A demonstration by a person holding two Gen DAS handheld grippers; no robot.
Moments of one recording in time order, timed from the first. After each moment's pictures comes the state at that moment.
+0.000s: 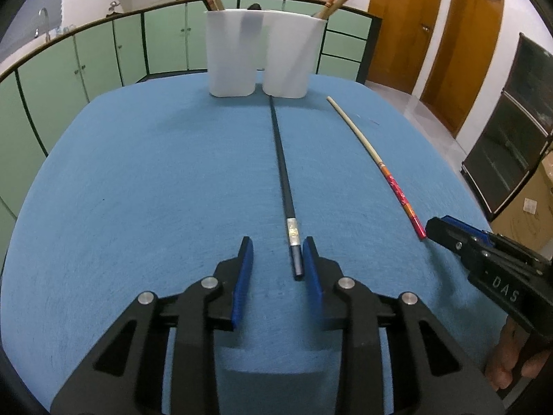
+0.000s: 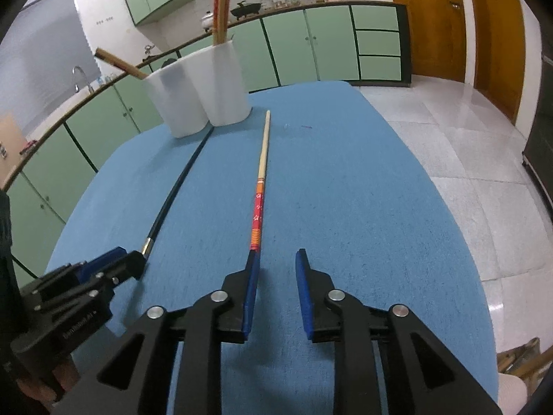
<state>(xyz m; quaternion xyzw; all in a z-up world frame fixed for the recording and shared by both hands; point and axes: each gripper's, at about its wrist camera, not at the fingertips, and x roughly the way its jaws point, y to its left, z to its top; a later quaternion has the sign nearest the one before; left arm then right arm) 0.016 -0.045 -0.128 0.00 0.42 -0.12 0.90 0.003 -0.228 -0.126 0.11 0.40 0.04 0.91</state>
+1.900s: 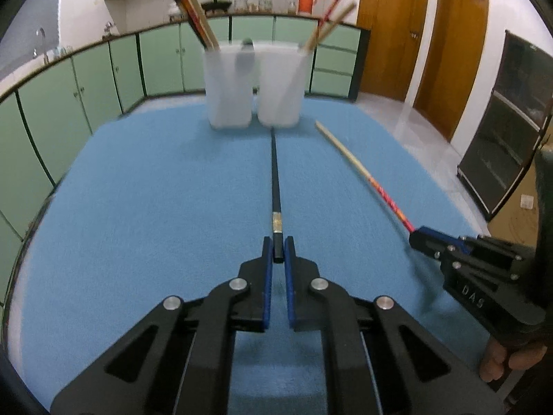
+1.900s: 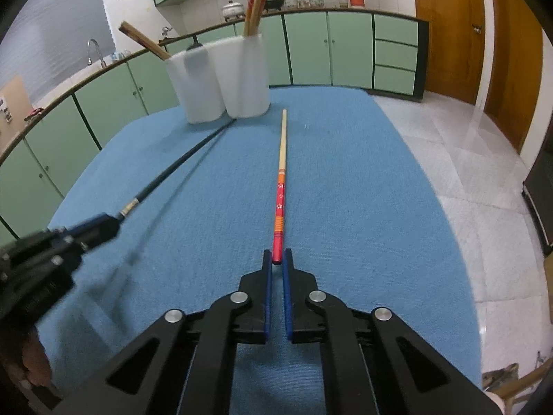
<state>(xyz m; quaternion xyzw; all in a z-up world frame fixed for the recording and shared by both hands) -0.002 -0.042 -0.092 0.02 0.37 -0.13 0.92 0.002 -0.217 -0.113 0.06 0.40 0.05 0.91</state>
